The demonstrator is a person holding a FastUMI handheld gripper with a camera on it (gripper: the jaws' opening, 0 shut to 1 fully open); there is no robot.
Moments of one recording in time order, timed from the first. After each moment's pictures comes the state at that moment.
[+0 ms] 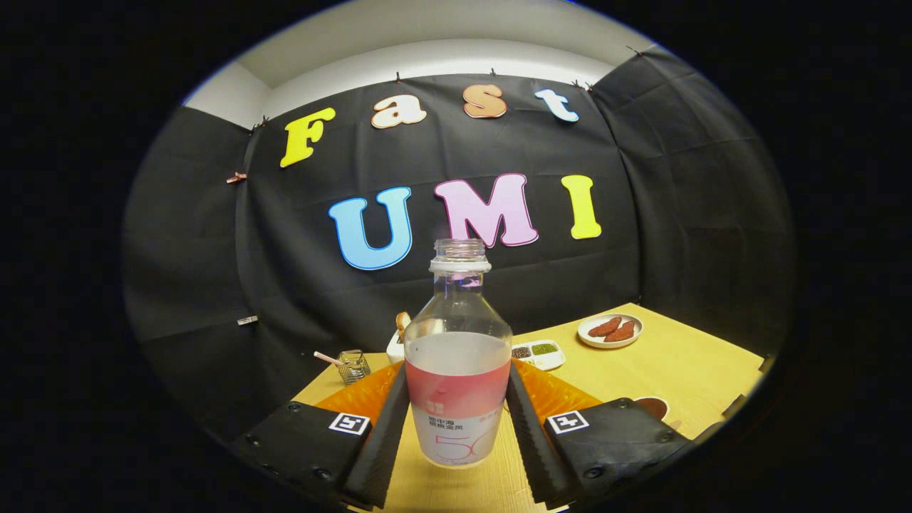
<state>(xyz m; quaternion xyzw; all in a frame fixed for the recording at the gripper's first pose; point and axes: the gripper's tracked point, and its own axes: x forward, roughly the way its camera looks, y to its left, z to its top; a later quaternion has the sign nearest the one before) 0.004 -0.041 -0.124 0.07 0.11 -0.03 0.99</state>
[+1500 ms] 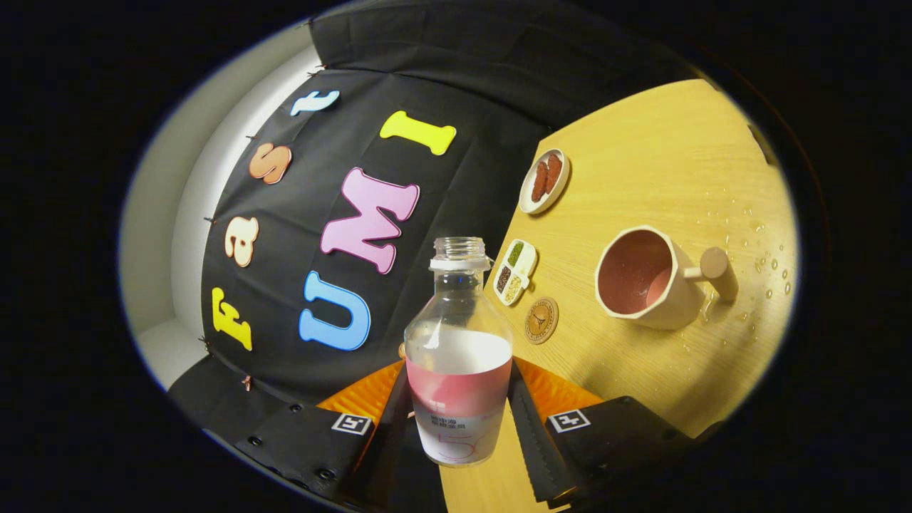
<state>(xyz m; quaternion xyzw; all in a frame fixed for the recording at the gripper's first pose) -0.018 -0.140 -0.204 0.56 0.14 -0.11 0.81</state>
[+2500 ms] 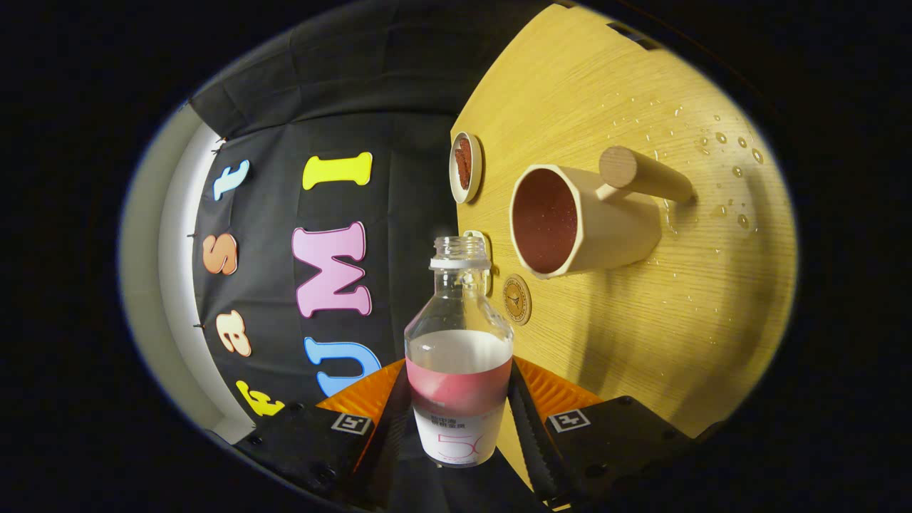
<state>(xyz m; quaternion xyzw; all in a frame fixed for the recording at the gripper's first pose) -0.018 -0.155 -0.244 0.71 0.12 -0.17 0.67</state>
